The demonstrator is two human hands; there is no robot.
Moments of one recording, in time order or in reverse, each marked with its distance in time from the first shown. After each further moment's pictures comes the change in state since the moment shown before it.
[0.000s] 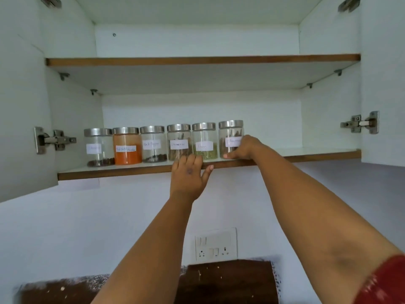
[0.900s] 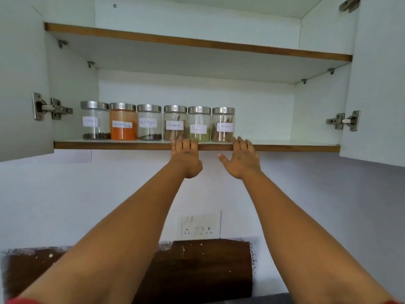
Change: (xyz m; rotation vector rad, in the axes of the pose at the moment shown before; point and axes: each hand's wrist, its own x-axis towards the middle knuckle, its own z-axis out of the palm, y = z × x) left_hand 0.004 0.015 -0.034 -0.054 -0.568 -0.081; right_hand -0.073 0.033 0.057 -0.234 0.239 -0.130
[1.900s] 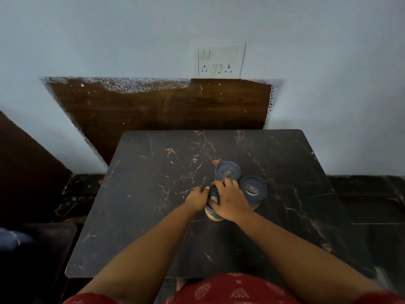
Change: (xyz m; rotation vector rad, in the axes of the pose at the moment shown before) left_hand -0.461 0.075 0.296 -0.748 -0.910 -0.916; right_hand -0.499 0.075 0.194 0.080 -0.822 -0.137
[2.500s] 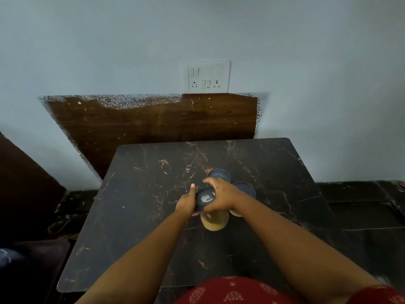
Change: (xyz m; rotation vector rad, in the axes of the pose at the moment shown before) left_hand -0.021 0.003 0.003 -0.495 0.069 -0.063; right_hand 0.011 0.012 -0.050 0.275 -0.327 0.014
